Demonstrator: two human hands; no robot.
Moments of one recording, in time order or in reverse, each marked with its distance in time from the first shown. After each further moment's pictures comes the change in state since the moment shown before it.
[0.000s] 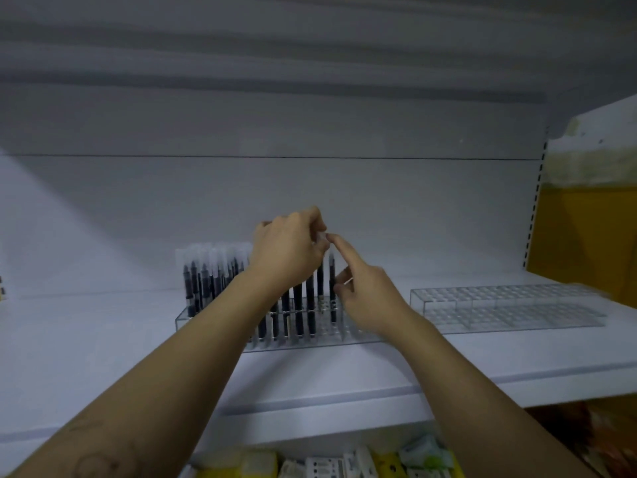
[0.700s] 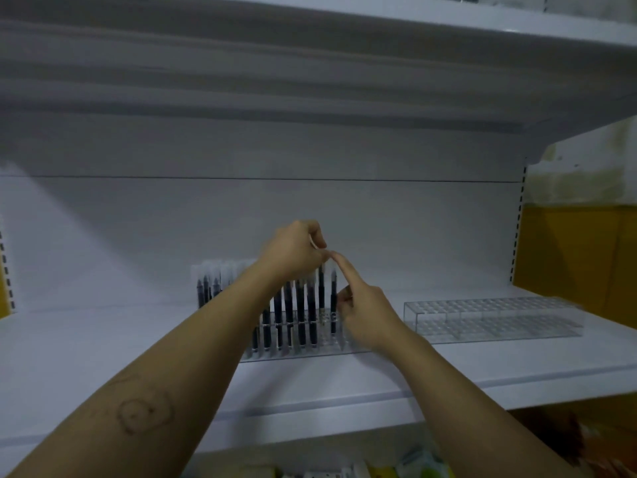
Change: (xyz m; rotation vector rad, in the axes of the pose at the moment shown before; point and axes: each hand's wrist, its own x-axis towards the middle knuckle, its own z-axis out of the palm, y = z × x) left_hand 0.017 0.003 -0.016 -0.181 -0.179 -0.103; right_hand -0.015 -0.015 -0.004 0.024 -0.028 0.080
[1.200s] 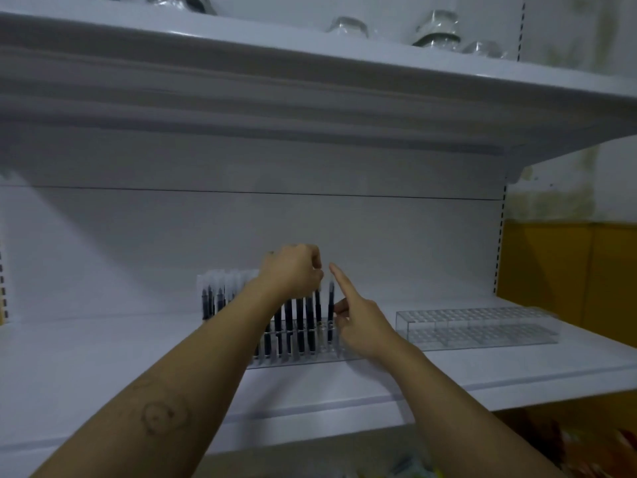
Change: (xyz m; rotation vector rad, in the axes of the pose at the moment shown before) left_hand -0.009 -0.003 0.000 0.261 -0.100 0.023; right_hand -0.006 -0.002 0.000 -0.038 -0.011 0.037
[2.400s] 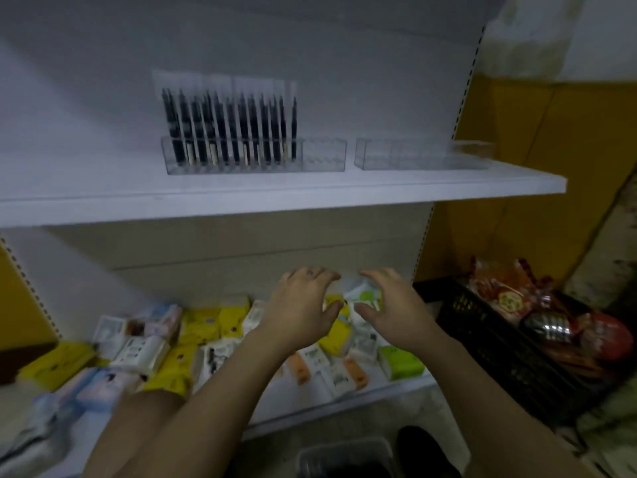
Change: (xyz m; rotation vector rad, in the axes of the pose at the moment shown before) left_hand -0.277 0.041 0.177 -0.106 -0.082 0.247; right_hand -0.275 0.078 0.042 -0.260 -0.071 0.216
